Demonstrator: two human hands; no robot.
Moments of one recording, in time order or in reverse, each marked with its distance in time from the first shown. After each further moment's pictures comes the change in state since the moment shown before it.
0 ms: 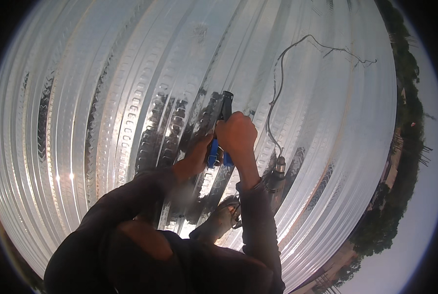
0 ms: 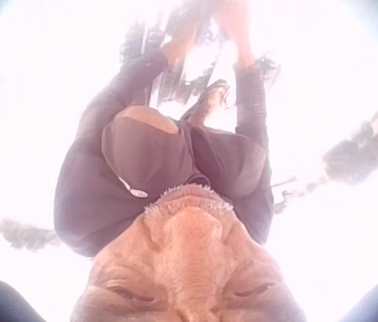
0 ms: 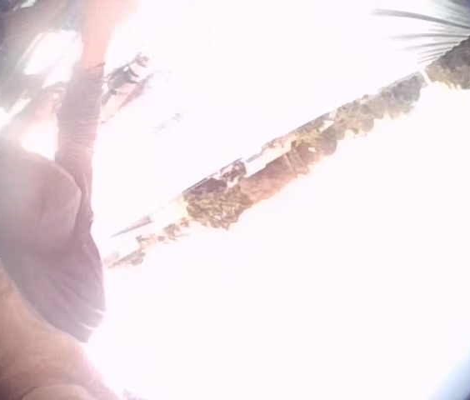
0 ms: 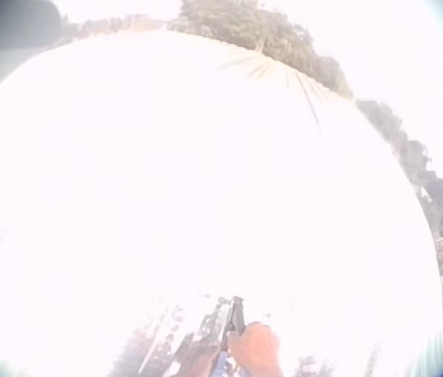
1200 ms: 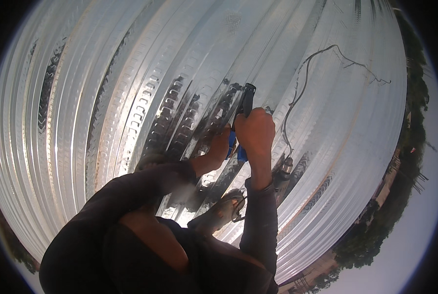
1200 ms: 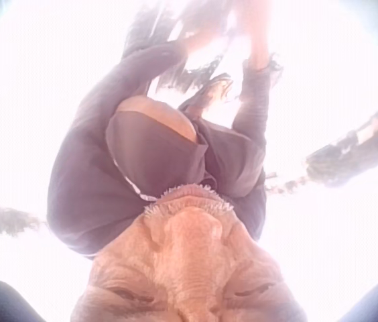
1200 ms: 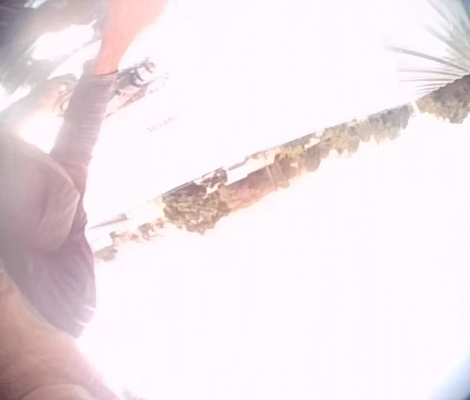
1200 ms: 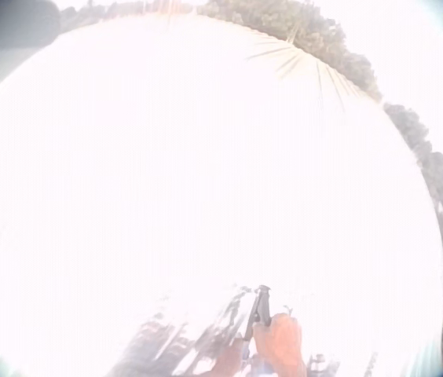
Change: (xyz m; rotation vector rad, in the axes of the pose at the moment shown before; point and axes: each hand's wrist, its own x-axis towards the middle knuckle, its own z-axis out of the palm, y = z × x) left_hand 0.024 -0.029 0.009 0.239 0.324 0.143; right_hand -0.001 -0.021 -0.002 -0.039 0.043 -0.068
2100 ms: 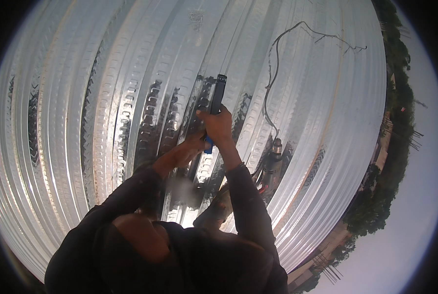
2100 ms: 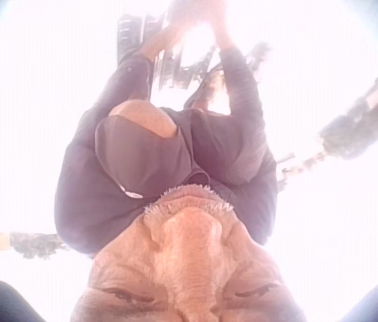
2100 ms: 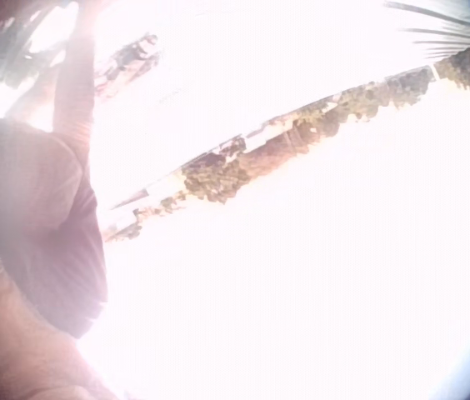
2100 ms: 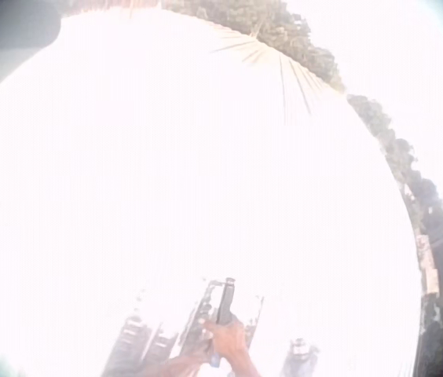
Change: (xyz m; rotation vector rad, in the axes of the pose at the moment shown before) left_hand -0.038 0.044 -0.070 0.061 -0.728 0.083; right_hand 0.000 0.027 0.094 0.821 -0.086 0.236
